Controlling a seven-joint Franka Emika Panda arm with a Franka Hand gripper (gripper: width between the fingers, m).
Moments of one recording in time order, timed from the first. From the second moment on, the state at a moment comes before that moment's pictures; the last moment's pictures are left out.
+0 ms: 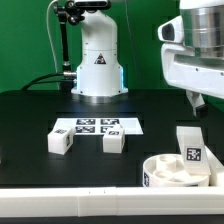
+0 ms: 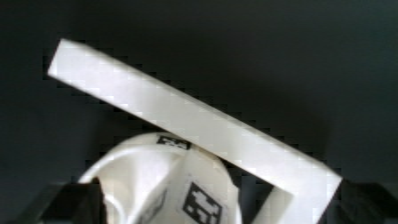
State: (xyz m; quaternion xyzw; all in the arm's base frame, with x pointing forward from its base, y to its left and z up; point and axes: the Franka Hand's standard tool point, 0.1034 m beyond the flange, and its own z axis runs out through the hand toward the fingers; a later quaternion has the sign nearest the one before) arm 0.625 0.136 0.103 -0.87 0.48 0.06 0.06
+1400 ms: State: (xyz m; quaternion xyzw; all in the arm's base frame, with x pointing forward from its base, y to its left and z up) arm 0.627 0.126 0.103 -0.99 -0.14 0.03 0.05
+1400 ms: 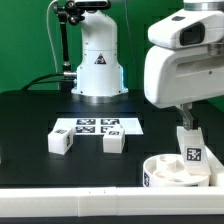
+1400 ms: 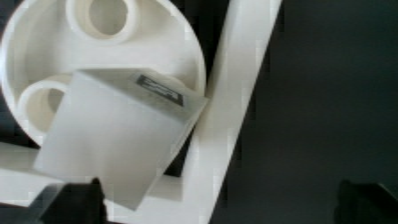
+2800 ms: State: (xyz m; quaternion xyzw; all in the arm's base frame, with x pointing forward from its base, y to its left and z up) arm 0.635 0.107 0.091 -0.83 -0.55 -0.02 0.02
